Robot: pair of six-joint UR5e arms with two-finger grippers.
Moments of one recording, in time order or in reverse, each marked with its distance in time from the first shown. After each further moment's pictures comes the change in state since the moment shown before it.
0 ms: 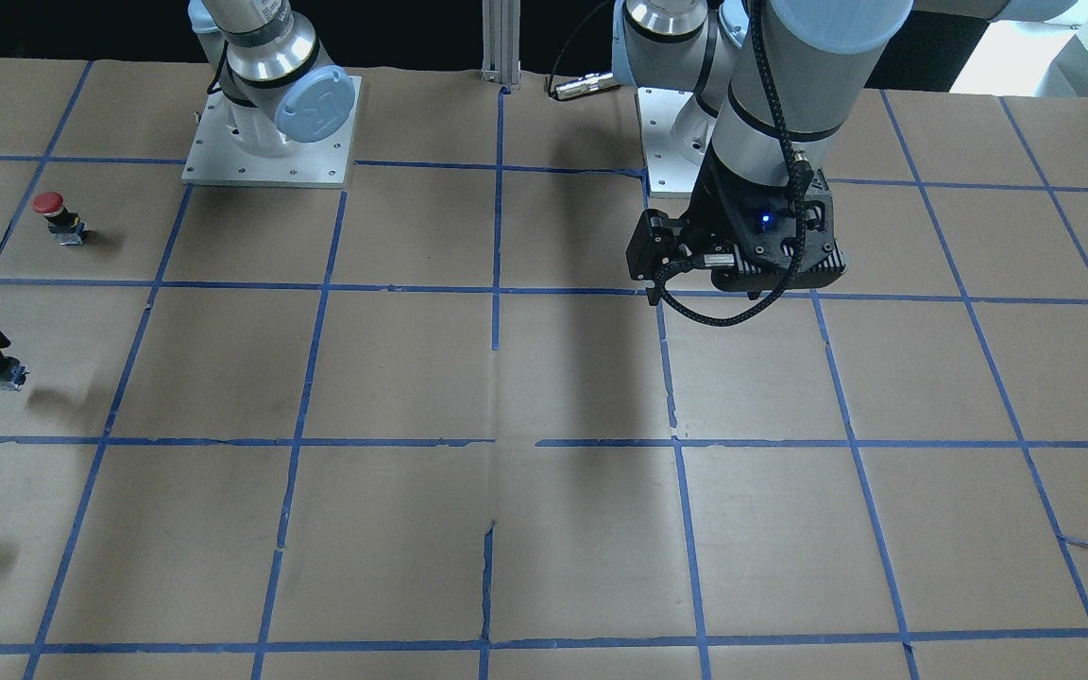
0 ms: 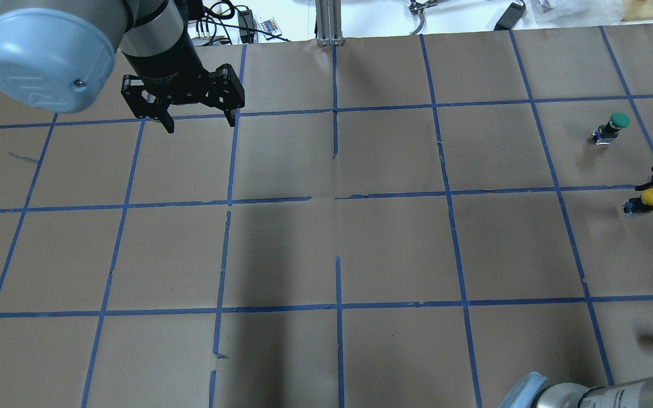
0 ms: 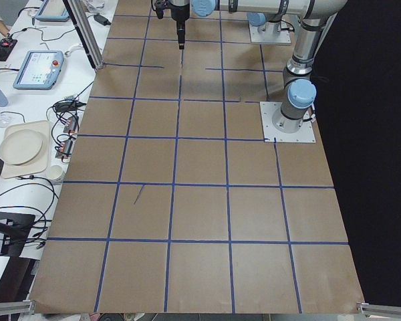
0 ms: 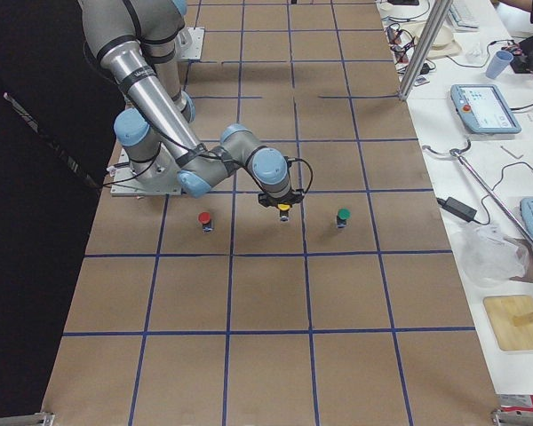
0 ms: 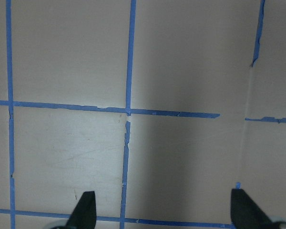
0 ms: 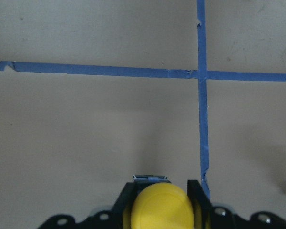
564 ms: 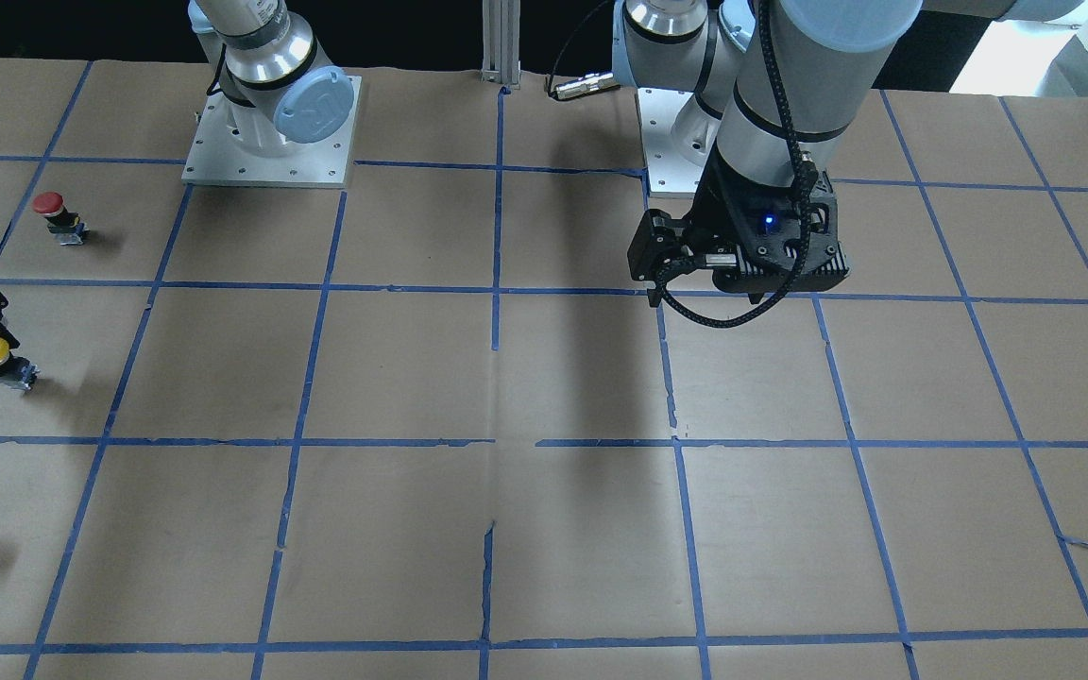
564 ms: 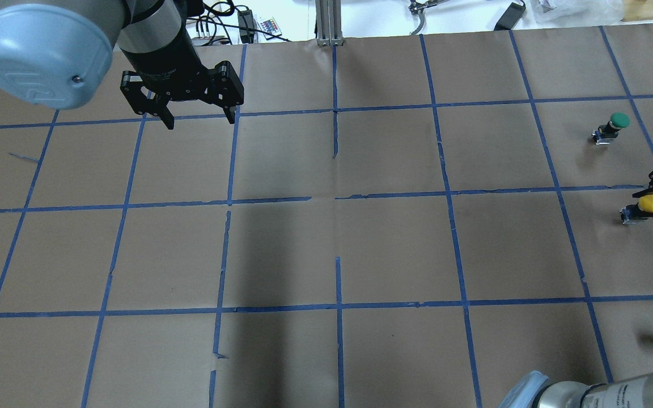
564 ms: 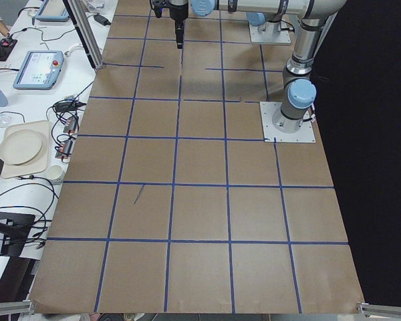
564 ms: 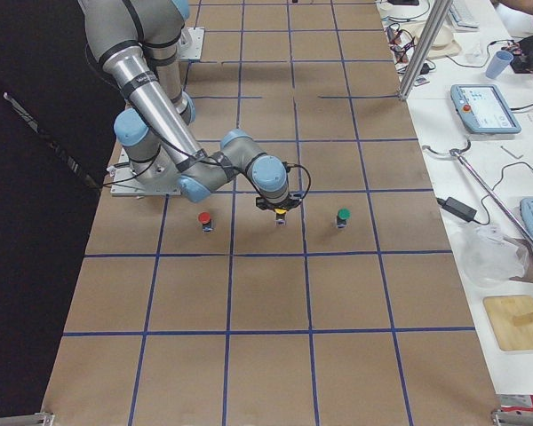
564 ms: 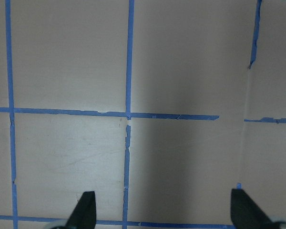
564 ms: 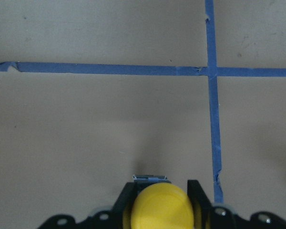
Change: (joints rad) left arm 0.004 -0.005 0.010 0.003 -0.011 0.021; right arm -0.005 0.026 0.002 0.008 -0.003 0.008
